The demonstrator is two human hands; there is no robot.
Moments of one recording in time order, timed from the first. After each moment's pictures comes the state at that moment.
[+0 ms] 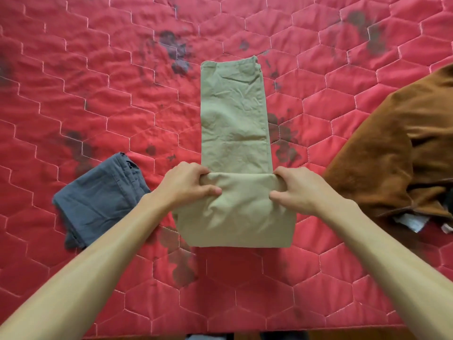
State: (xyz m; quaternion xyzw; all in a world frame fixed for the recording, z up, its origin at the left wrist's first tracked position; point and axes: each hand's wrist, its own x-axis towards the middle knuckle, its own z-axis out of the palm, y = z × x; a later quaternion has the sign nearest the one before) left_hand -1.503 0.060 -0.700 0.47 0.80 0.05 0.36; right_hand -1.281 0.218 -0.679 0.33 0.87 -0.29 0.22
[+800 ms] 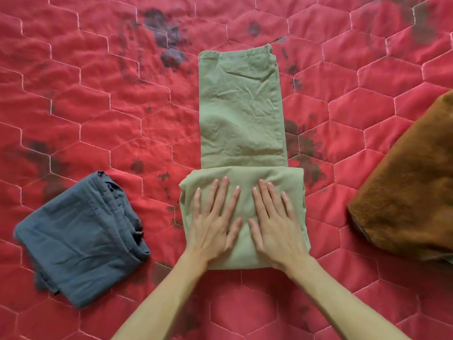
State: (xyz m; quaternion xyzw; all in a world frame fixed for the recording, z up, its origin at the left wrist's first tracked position) left_hand -1.452 0.045 -0.845 0.58 0.80 0.04 0.13; right_hand -1.306 0.154 -0.832 0.31 0.93 -0.18 0.11
